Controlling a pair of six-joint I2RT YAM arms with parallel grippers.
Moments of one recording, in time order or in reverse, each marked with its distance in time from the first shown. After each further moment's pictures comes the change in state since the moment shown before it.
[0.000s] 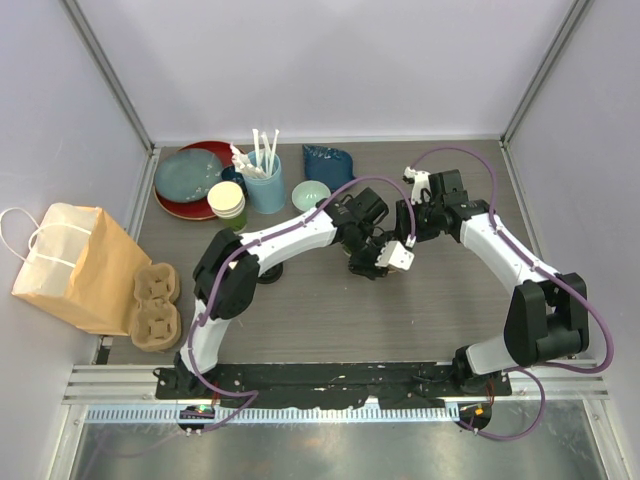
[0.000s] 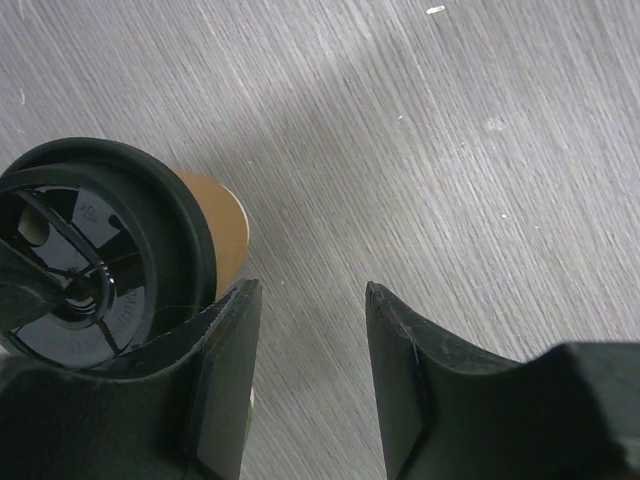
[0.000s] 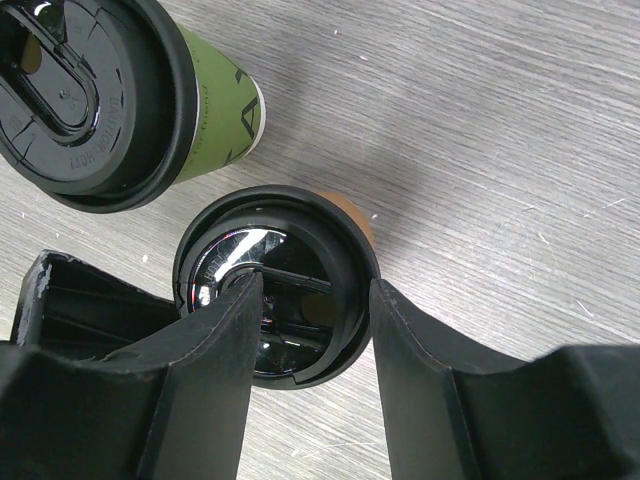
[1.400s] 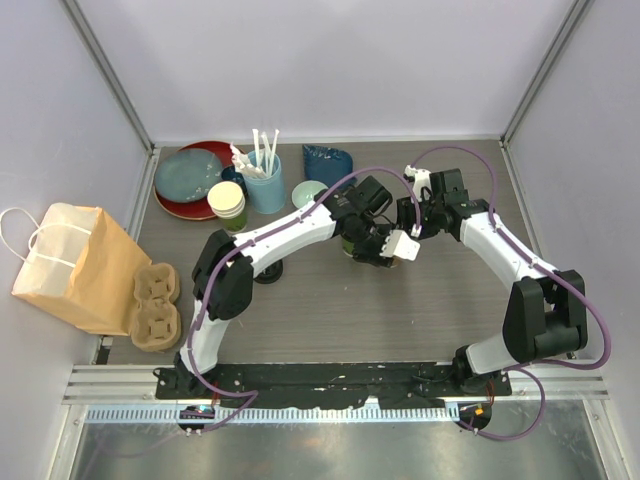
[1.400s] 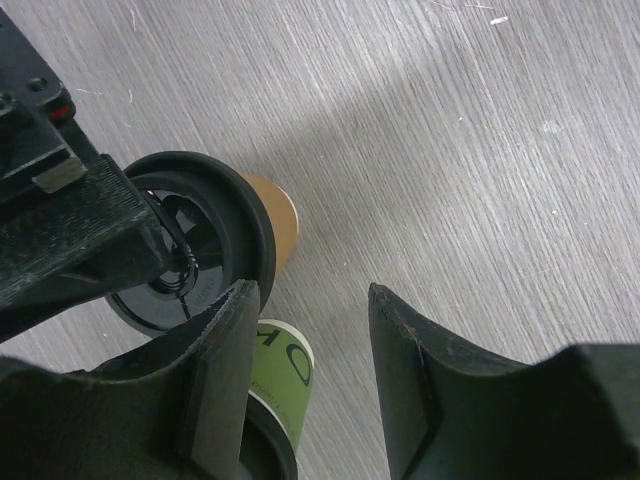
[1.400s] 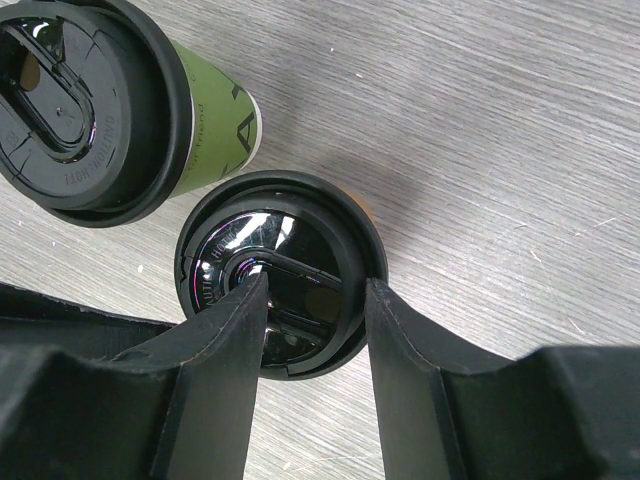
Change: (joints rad) left arm -0.002 -0.010 0.103 -0.044 -0.068 0.013; right arm -0.008 0.018 0.000 0.032 -0.015 -0.016
